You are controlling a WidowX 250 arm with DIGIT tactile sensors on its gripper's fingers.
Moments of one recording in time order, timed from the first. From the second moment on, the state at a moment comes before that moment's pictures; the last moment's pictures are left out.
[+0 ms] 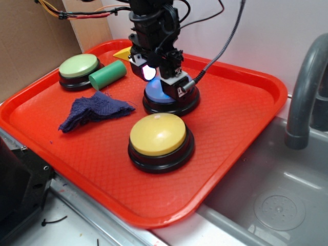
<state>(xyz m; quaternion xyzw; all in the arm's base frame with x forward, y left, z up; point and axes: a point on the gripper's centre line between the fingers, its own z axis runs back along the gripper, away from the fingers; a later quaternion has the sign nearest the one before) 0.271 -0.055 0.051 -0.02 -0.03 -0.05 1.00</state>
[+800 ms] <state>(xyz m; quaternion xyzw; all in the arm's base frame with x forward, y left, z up) 0.248 -0.051 0.086 0.00 -0.06 -0.02 1.00</state>
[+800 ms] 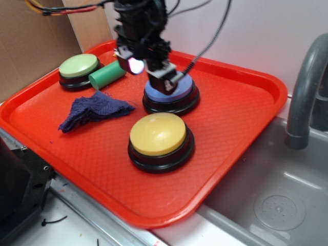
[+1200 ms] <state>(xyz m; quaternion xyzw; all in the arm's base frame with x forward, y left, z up) 0.231 -0.045 0.107 0.03 -0.05 0.00 1.00</state>
